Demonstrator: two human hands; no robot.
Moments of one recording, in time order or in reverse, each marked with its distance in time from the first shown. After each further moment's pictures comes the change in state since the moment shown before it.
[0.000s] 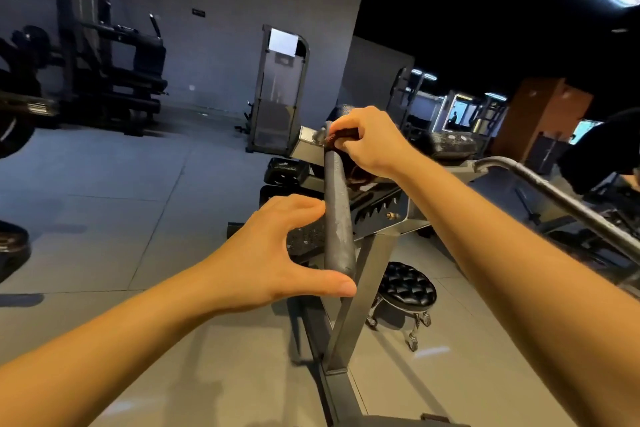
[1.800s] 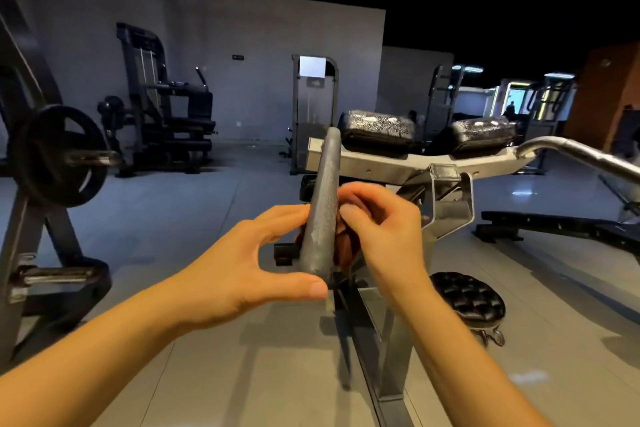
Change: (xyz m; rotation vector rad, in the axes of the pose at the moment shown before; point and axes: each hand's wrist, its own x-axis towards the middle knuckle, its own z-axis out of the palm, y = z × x) left_hand 0.001 0.000 0.002 0.033 -0.049 -0.044; right_hand -0.119 -0.014 0.074 1.023 0.484 0.181
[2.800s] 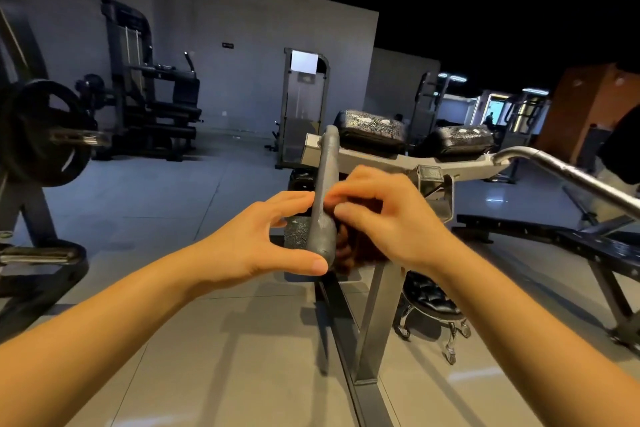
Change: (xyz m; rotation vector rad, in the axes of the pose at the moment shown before) left_hand -0.001 -0.004 -0.004 -0.081 -0.042 -0.015; right_hand 0.007 -0.061 -0.030 -0.483 -0.512 -0.271
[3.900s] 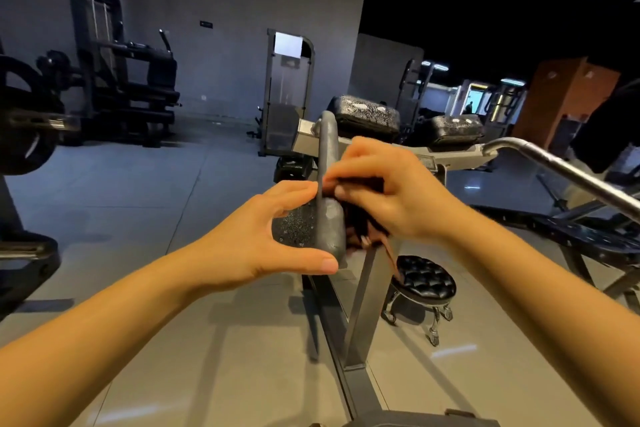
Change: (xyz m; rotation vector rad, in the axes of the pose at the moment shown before) left_hand 0.006 -0.013 0.003 -0.014 0.030 0.038; right_hand 0.020 0.000 -0.015 -0.169 -0.108 -0.097
